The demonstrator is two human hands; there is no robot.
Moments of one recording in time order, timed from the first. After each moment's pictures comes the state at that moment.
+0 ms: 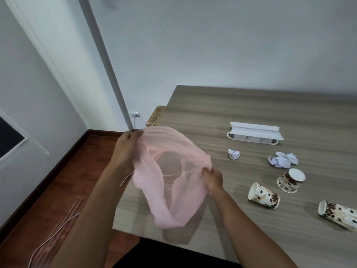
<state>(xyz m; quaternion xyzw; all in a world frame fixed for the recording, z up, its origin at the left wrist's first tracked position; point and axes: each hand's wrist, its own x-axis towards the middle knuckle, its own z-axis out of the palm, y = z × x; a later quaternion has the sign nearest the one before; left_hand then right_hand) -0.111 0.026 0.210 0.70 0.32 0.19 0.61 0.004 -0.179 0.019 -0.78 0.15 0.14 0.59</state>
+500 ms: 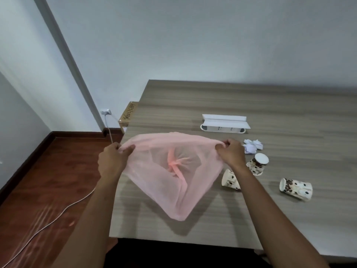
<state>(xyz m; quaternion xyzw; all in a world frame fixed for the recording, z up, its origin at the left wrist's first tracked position) -0.094 0.012 0.148 0.85 0.38 0.13 0.34 0.031 -0.304 0.129 -0.89 0.07 0.01 0.46</state>
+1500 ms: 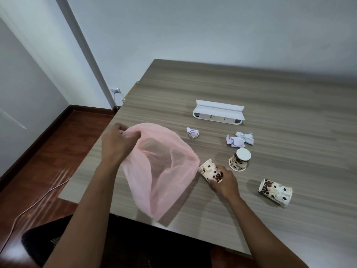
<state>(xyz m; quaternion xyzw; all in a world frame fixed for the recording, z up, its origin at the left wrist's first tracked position) -0.066 -0.162 0.177 0.83 0.40 0.18 0.34 0.037 -0.465 -0.038 -0.91 -0.06 0.13 0.38</state>
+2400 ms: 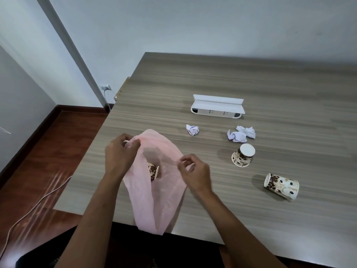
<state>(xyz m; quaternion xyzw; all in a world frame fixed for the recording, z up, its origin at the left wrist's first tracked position) -0.062 -0.143 0.132 0.84 0.34 0.18 0.39 -0.009 -0.342 0.028 -0.82 -0.08 0.03 0.57</state>
